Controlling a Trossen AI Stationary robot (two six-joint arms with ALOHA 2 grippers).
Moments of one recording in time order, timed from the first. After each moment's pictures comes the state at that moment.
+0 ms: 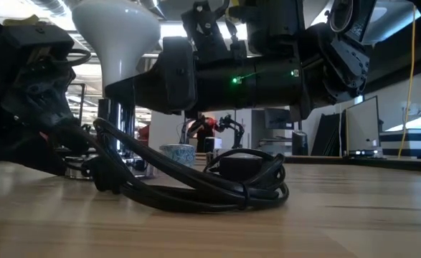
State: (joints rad) left arm -0.73 1.61 0.57 0.02 -0.69 -1.65; right arm 0.25 2.28 1.13 1.10 0.23 -0.11
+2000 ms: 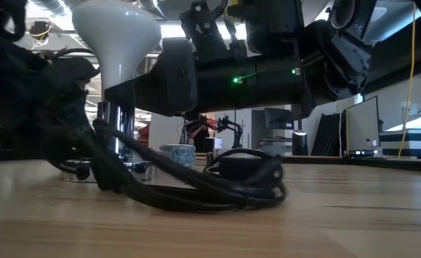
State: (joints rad) left arm -0.64 1.61 0.57 -0.17 -0.71 -1.57; right arm 0.26 2.28 1.14 1.05 0.24 -0.11
